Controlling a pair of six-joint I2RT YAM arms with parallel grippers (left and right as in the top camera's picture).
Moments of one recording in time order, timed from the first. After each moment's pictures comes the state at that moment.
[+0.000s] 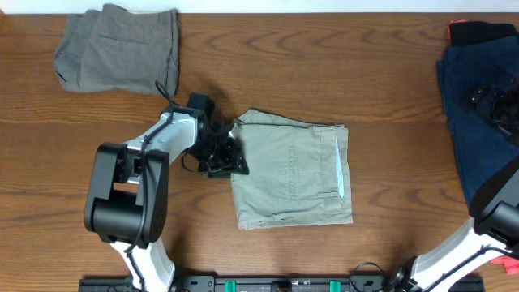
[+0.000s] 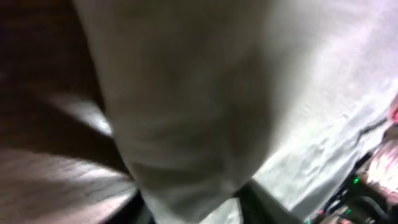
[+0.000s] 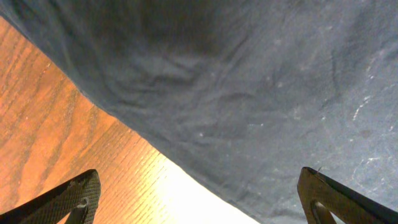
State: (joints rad) left arm -0.20 1.93 1.09 -0.83 0.63 -0.13; right arm -0.51 1.99 1.69 -1.04 0.11 0.27
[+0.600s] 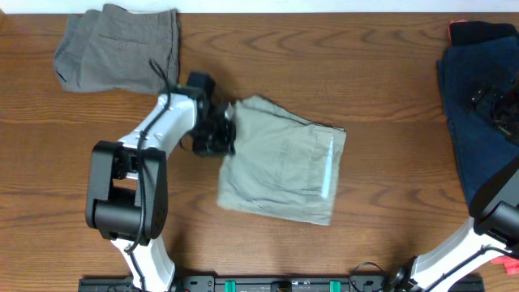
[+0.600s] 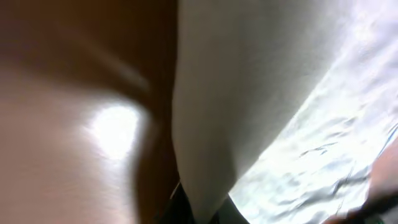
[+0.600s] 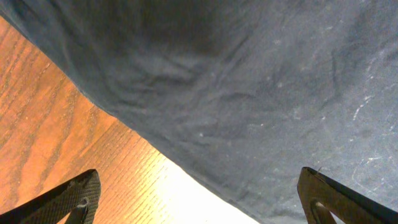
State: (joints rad) left arm -0.20 1.95 1.33 -0.96 0.42 -0.18; right arm -0.51 1.99 1.69 -1.04 0.11 0.27
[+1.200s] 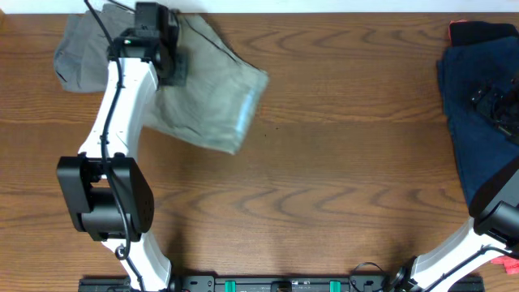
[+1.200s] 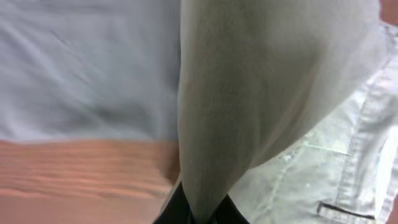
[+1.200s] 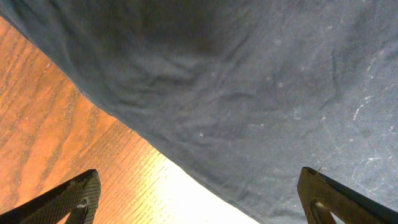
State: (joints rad) left arm -0.04 1.95 1.72 -0.85 -0.12 0.09; right arm -0.51 1.99 1.69 -1.04 0.11 0.27
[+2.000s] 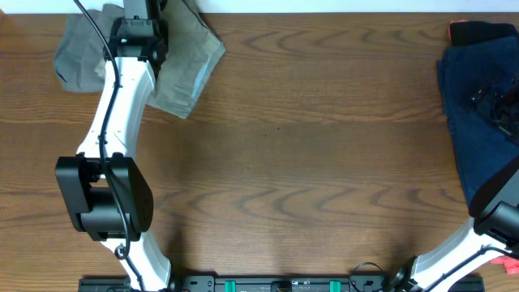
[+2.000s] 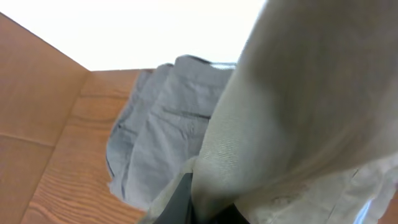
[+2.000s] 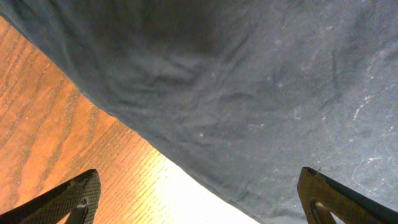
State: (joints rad) left arm -0.03 1.95 1.73 -0.46 -0.43 0.09; right arm -0.51 1.99 1.69 -1.04 0.11 0.27
